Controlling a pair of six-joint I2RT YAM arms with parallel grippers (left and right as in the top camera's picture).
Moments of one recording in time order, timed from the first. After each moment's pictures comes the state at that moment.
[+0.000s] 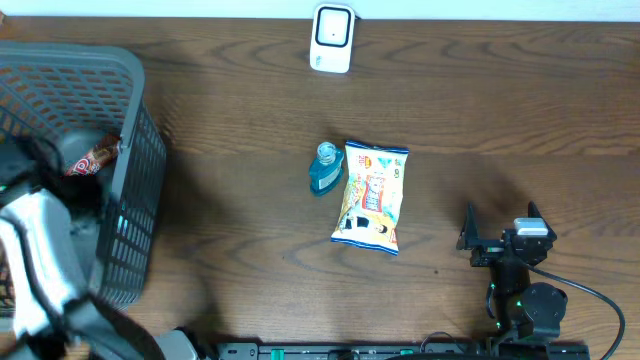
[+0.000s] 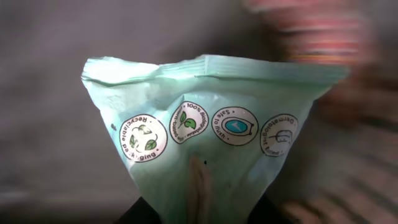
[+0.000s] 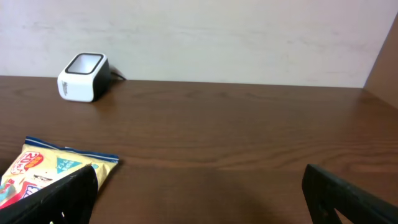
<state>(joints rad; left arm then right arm) 0.63 1.47 1.12 -0.86 0.08 -1.03 -0.06 0.01 0.01 -0.07 -0.05 -0.02</state>
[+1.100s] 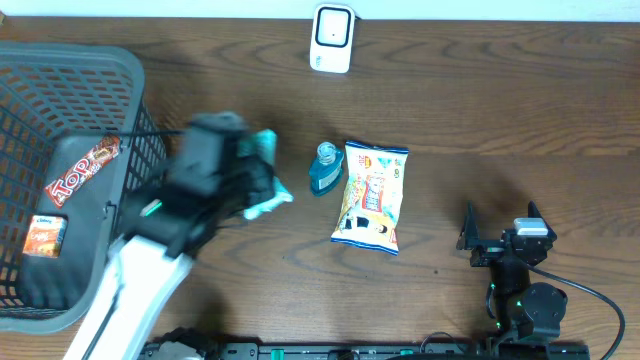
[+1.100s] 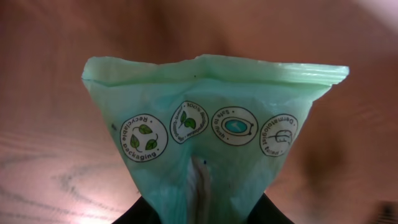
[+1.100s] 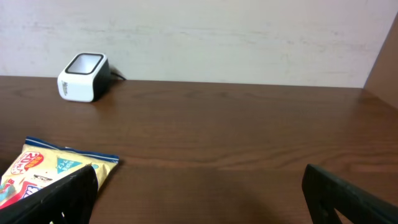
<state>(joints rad) -0.41 1.22 1.21 -1.00 0.06 -0.70 -0.06 0.01 0.01 -0.07 -0.05 -0.02</state>
